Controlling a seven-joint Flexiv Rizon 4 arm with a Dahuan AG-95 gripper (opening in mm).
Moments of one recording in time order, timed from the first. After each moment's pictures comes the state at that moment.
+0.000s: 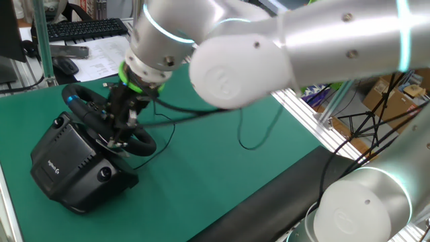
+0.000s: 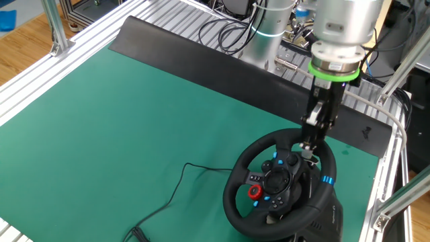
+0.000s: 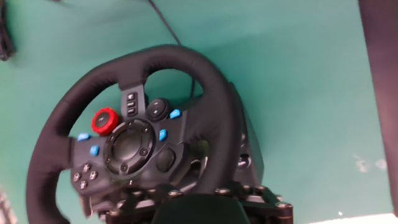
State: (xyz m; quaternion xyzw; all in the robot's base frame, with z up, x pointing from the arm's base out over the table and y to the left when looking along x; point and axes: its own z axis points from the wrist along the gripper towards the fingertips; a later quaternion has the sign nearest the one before) arm 0.451 0.295 0.223 -0.76 -0.63 -0.15 0.05
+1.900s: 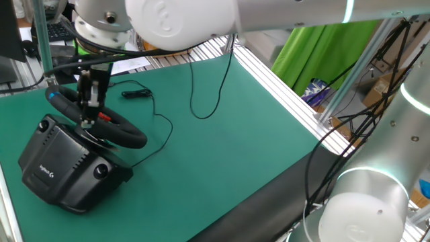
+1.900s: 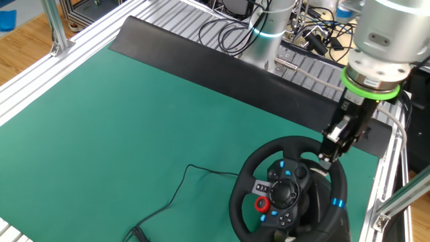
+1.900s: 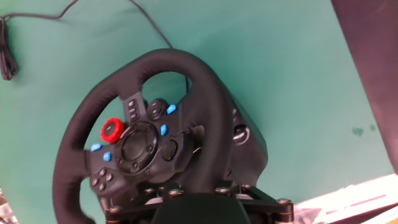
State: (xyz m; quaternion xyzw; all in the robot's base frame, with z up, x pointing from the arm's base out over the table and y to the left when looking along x) arm 0.487 0.335 0.256 -0.81 -0.58 -0.09 0.02
